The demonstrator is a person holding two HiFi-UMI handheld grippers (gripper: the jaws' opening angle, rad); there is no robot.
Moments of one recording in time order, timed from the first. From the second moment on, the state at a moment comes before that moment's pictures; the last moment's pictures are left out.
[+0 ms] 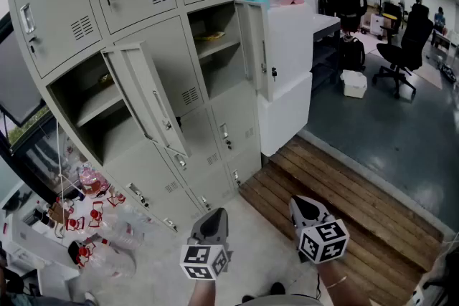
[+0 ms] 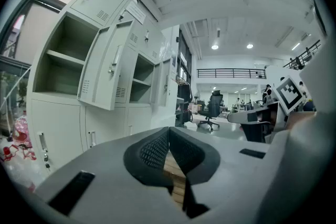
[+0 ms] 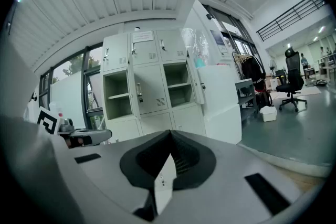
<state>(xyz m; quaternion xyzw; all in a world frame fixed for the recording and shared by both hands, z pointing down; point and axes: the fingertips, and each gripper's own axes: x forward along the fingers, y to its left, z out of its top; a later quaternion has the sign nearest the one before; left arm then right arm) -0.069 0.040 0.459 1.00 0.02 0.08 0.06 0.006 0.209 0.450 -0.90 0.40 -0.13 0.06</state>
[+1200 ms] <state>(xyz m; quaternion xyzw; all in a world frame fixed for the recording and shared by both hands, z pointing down) 0.003 0.040 0.456 1.00 -0.01 0.07 0.05 0.073 0.201 0.447 -0.89 0.43 -0.11 0.09</state>
